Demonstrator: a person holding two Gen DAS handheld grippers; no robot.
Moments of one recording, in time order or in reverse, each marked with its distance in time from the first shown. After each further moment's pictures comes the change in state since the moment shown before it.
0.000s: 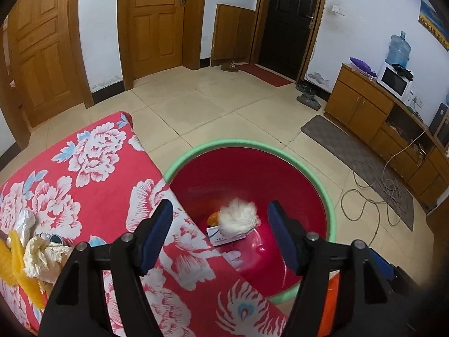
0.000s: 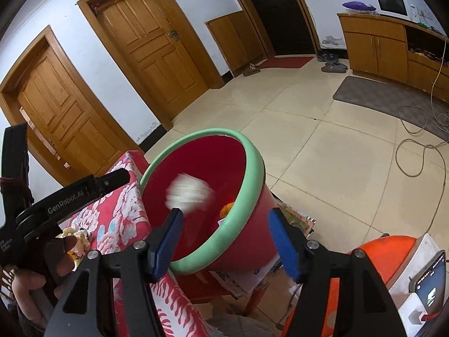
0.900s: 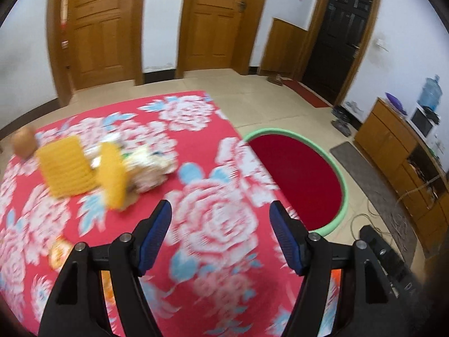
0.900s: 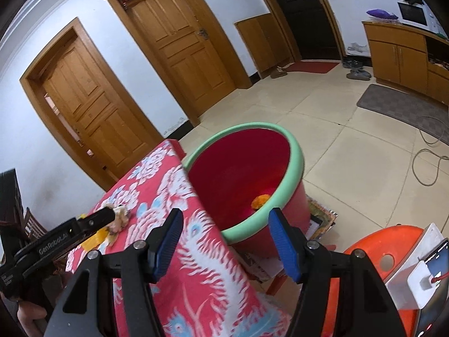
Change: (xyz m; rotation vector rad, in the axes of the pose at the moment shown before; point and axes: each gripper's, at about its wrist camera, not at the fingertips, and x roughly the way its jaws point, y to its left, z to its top) left arm -0.111 0.064 -0.076 -0.241 -0.041 0.159; right arm -0.043 0.039 -0.022 -0.077 0.000 0.126
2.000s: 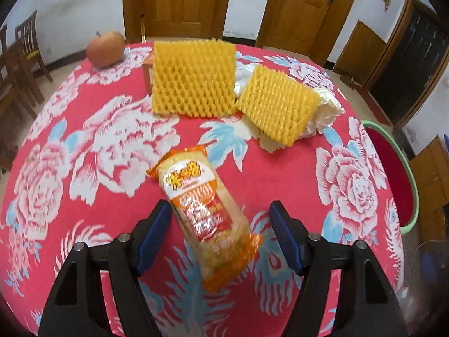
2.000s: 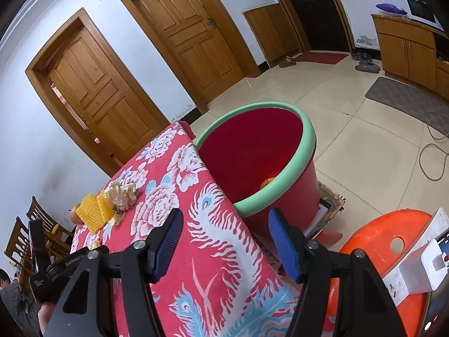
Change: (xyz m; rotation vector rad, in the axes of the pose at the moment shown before) left arm 0.019 0.121 -0.052 -0.270 0.136 0.239; right arm 0.001 0.006 -0.026 -0.012 0.061 0.029
